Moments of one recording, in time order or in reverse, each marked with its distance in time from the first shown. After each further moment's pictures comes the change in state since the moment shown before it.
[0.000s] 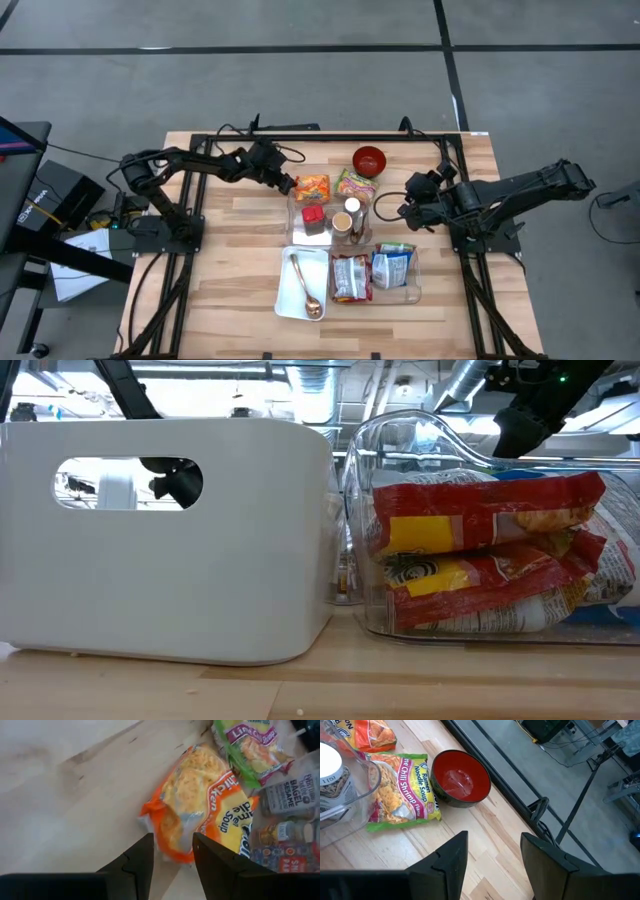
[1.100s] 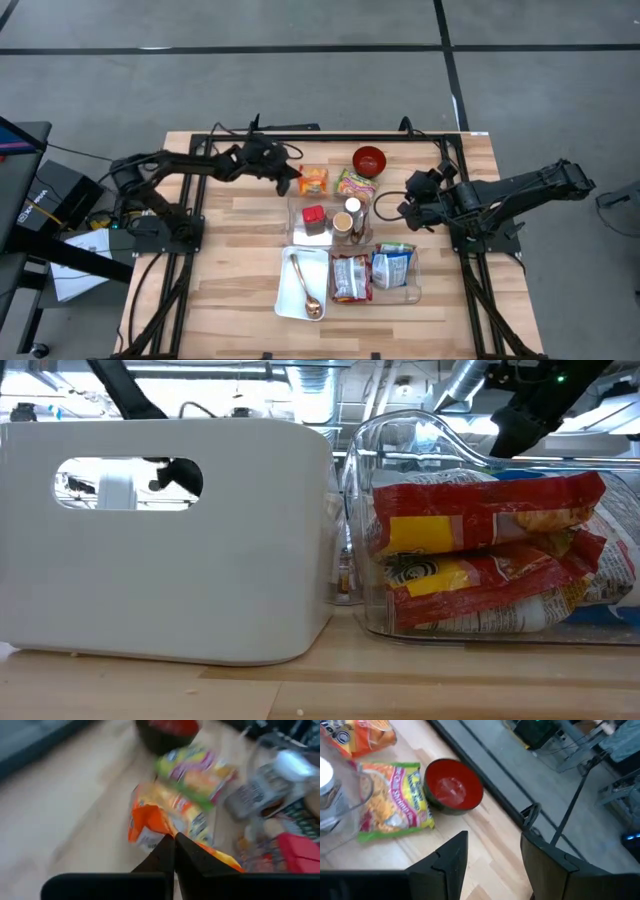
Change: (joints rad) left arm -0.006 -0.061 0.000 0.137 0.051 0.306; right arm 0.000 0.000 0.000 0.004 0.039 0.000
